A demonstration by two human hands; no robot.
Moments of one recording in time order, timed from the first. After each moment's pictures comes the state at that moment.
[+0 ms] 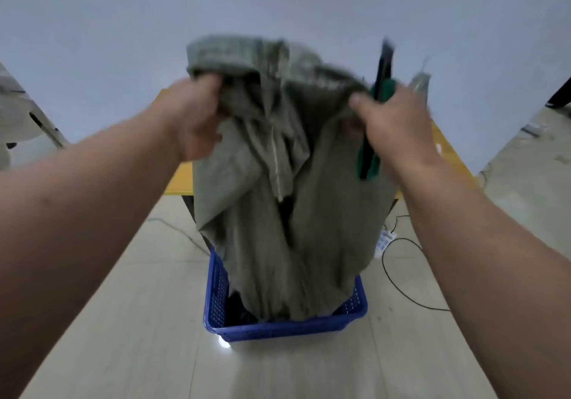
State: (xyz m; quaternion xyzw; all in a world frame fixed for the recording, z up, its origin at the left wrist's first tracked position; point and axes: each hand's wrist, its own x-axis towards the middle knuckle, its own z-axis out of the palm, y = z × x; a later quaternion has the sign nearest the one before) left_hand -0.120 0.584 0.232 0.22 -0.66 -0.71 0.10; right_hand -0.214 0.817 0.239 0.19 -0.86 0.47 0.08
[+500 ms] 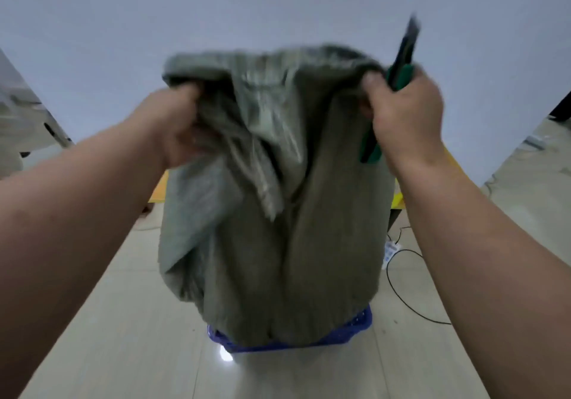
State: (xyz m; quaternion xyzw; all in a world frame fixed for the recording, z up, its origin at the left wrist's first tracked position) left_hand -0.087 0.584 0.256 0.32 -0.60 -0.70 0.20; right_hand -0.204 0.809 0.263 0.19 -0.77 0.58 0.16
